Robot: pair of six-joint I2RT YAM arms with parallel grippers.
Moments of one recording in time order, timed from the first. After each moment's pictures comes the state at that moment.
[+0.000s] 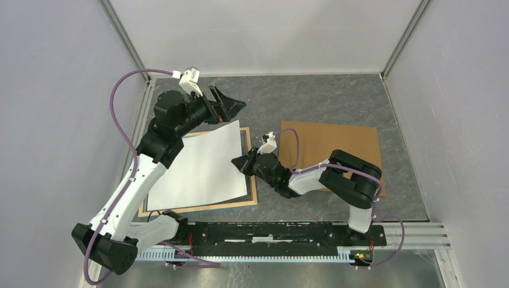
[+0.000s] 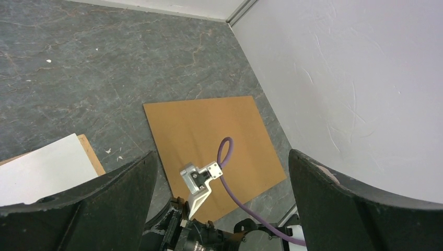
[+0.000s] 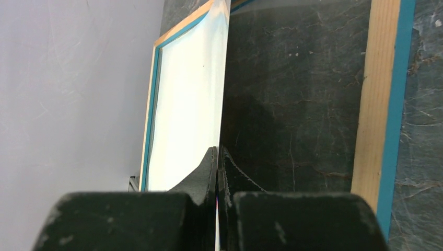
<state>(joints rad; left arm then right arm) -0.41 1.06 1.14 -0.22 0.29 -0.62 1.06 1.85 0.76 0.82 0.30 1.09</state>
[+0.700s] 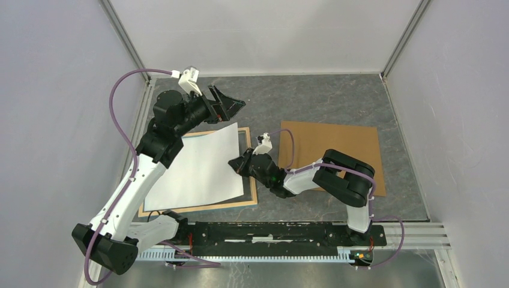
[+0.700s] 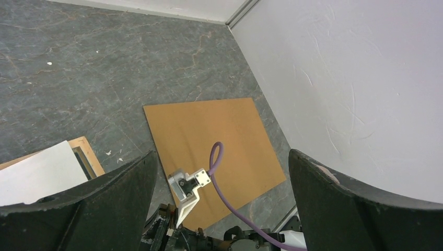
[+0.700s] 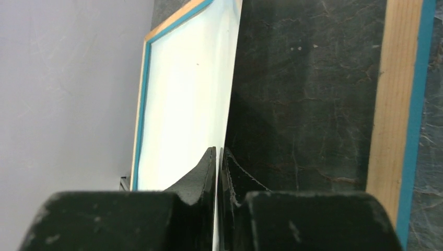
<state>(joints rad) -0.40 1.06 1.14 -0.21 0.30 -0.63 1.08 1.92 0.82 0.80 0.32 1.10</state>
